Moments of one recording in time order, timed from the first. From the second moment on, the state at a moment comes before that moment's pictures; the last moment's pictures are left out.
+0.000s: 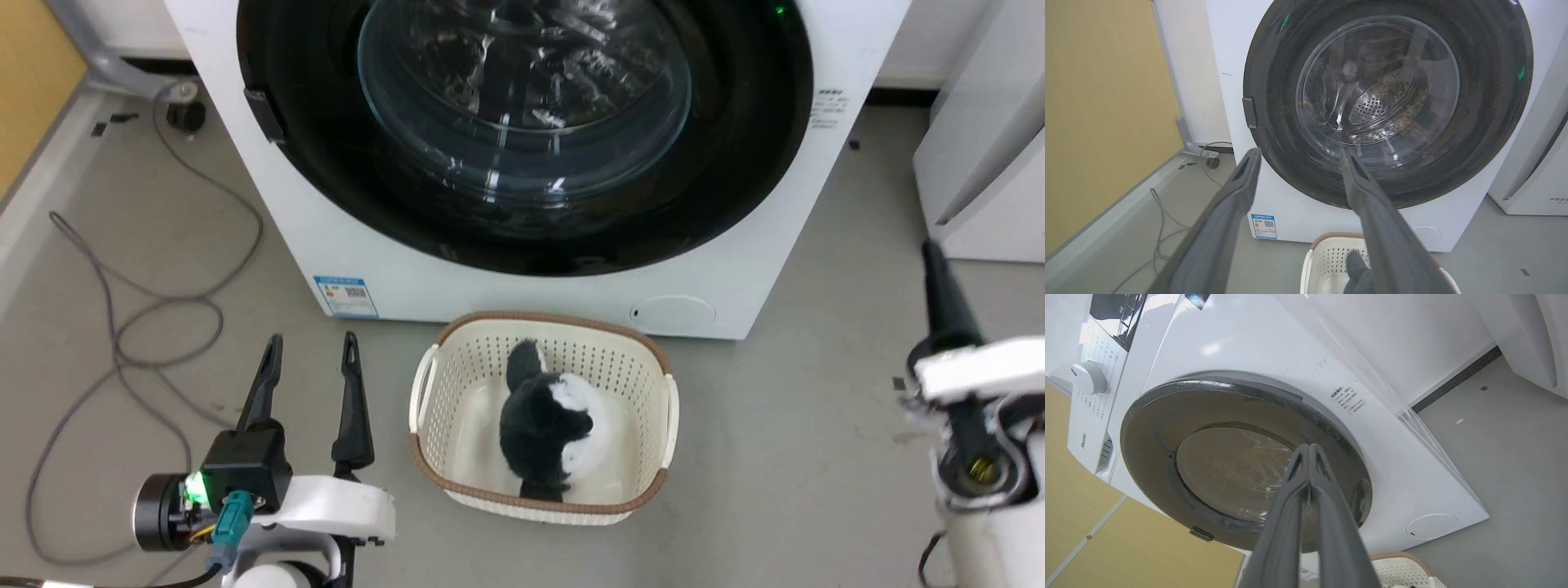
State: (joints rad) left arm -0.06 0.05 -0.08 -0.04 -0.06 0.12 -0.14; right arm -0.38 -0.14 -0.10 0.35 0.93 0.13 -0.04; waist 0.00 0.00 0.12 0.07
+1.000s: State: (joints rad) left arm -0.19 0.05 -0.15 -0.10 -0.10 0.18 -0.20; right arm -1.04 -0.32 -0.03 0.77 1.22 0.13 0.11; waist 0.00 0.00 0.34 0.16
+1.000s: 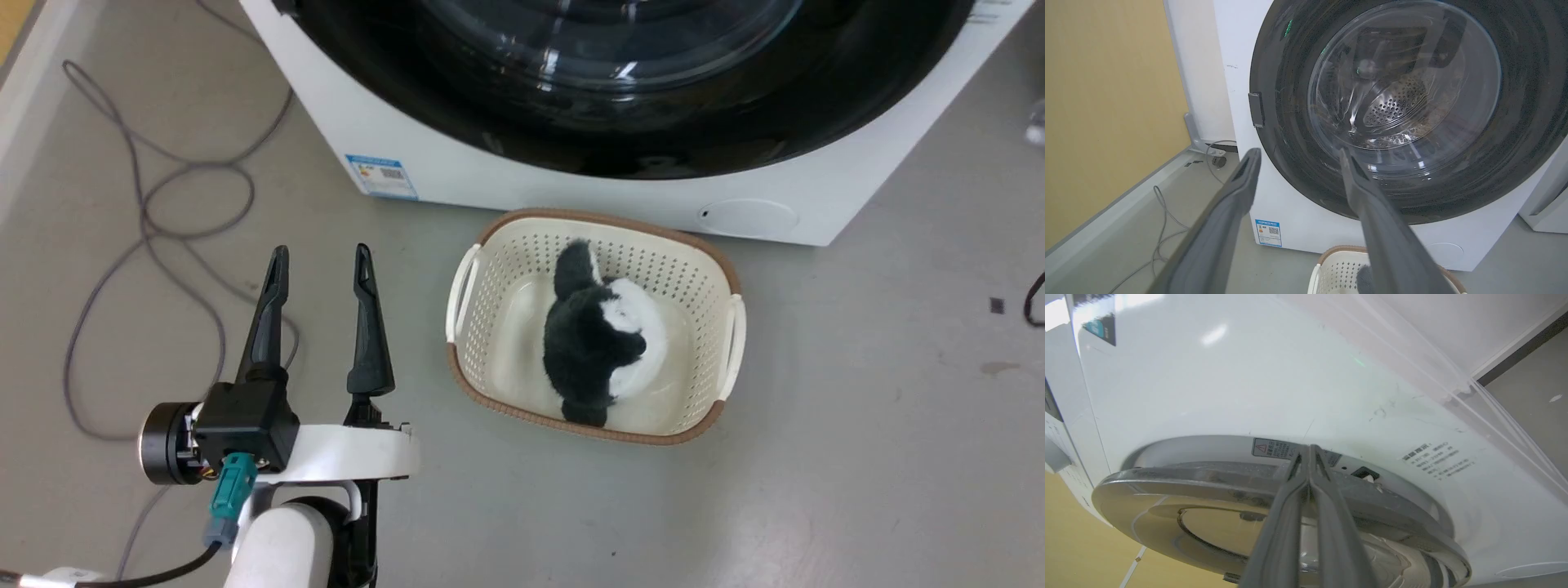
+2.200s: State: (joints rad) left arm -0.22 0.05 -0.16 -0.09 -0.12 0.21 -0.26; right arm -1.13 -0.41 0.12 0.83 1.49 0.13 0.45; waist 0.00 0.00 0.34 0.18
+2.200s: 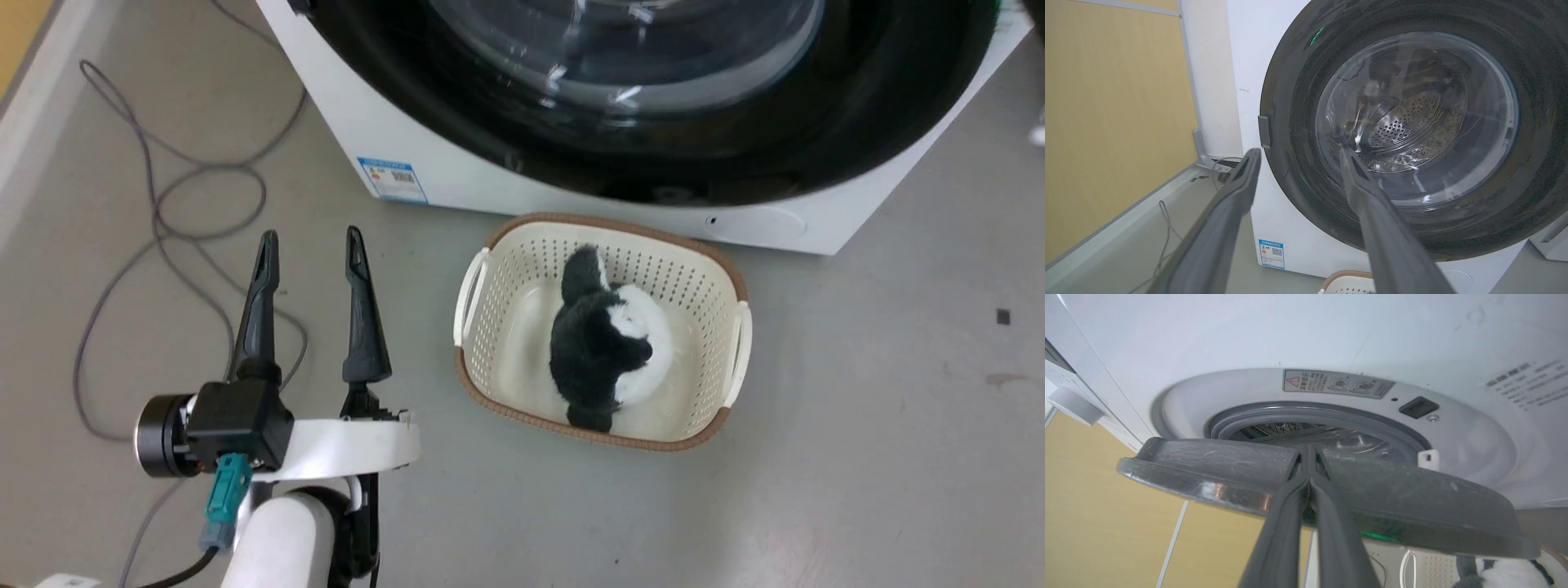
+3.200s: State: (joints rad) left arm -0.09 0.05 -0.12 -0.08 -0.09 0.17 -0.26; right arm -0.63 -0.36 0.19 0.40 1.57 0.13 0.57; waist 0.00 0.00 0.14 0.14
